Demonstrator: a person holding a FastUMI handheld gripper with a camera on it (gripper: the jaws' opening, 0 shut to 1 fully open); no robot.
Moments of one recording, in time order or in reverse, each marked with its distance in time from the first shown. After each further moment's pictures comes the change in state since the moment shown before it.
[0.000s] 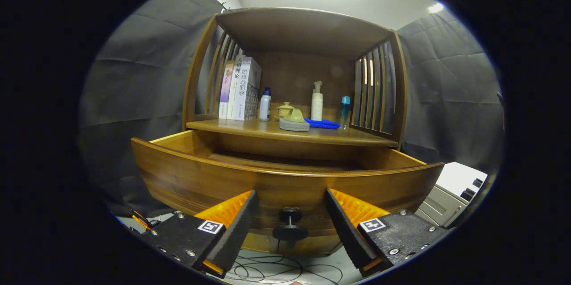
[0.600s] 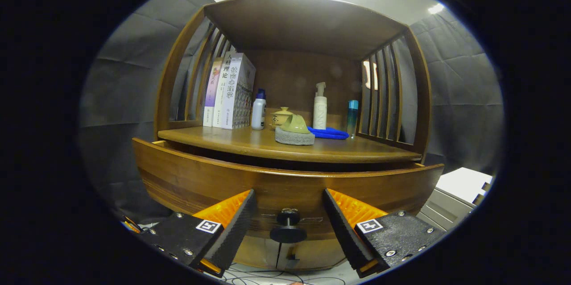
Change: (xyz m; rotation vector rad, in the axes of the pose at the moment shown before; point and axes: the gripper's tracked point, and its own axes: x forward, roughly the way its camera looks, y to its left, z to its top) arm 0.096 0.002 0.001 -0.001 -0.025 -0.021
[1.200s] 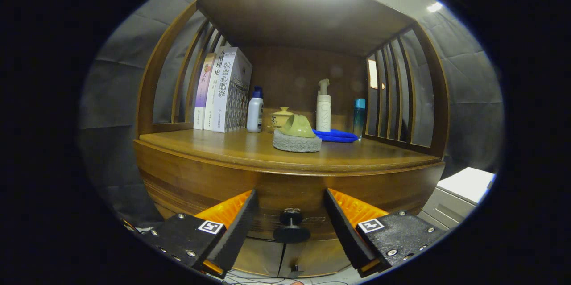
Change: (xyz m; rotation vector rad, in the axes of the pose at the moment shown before) arm 0.041 0.000 0.002 -0.003 0.011 0.014
